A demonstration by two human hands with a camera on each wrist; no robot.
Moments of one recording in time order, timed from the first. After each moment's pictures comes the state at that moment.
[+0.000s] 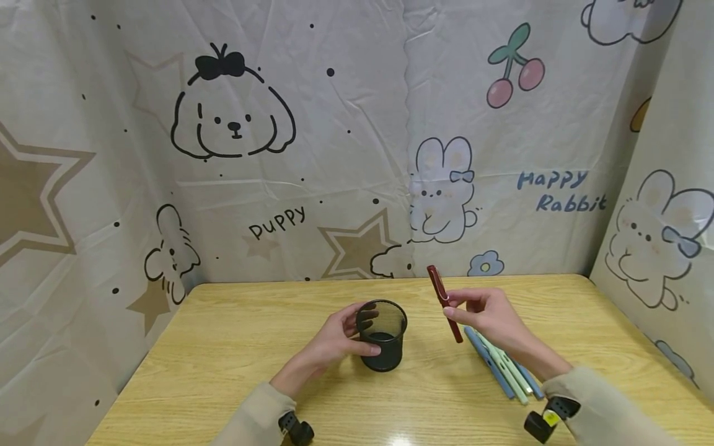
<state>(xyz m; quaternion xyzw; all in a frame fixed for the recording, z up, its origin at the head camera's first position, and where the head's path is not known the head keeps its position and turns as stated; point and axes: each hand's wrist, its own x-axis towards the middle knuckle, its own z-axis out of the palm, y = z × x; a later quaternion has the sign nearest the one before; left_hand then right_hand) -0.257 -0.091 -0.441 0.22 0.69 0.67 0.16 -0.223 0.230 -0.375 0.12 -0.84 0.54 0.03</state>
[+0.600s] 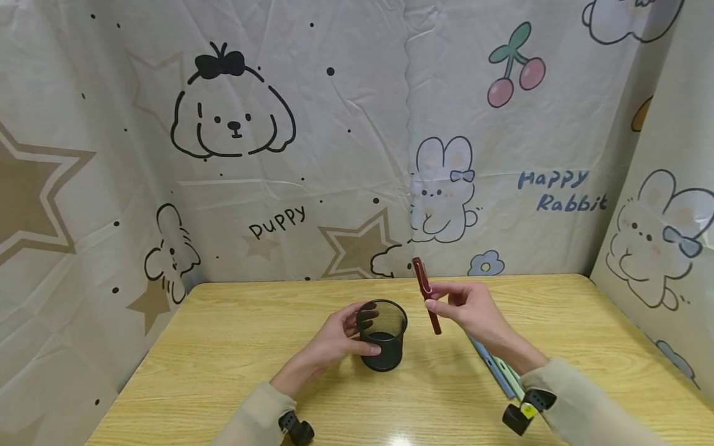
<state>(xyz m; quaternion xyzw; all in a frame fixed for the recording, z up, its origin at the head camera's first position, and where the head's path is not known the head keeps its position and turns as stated) -0.256 -0.091 -0.440 0.22 0.68 0.68 0.16 -0.232 0.201 -0.373 0.13 -0.83 0.54 0.06</state>
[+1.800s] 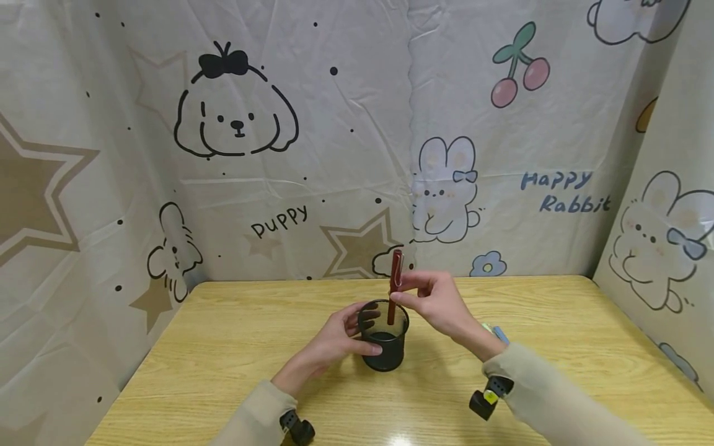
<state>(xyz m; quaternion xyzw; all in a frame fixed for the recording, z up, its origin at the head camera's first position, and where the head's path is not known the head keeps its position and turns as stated) -0.257 -0.092 -0.440 0.21 0.70 0.67 0.17 -0.252 0.148 -0.366 0.22 -0.80 0.56 0.09</state>
